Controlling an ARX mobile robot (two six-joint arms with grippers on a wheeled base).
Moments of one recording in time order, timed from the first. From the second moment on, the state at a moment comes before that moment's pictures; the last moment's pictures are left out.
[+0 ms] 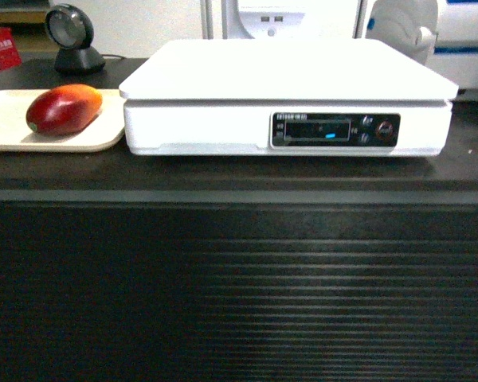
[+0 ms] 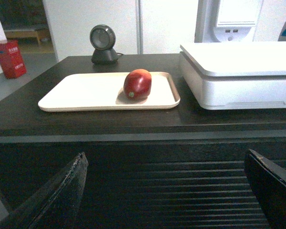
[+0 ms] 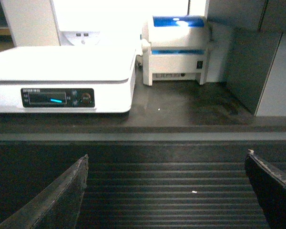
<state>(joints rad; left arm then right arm) 0.00 0.01 0.01 0.00 0.00 0.00 0.00 0.00 0.01 0.00 0.00 -0.01</state>
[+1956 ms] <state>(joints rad) 0.14 1.46 0.59 0.65 0.20 0.12 0.00 0.00 0.01 0.00 0.00 -0.01</state>
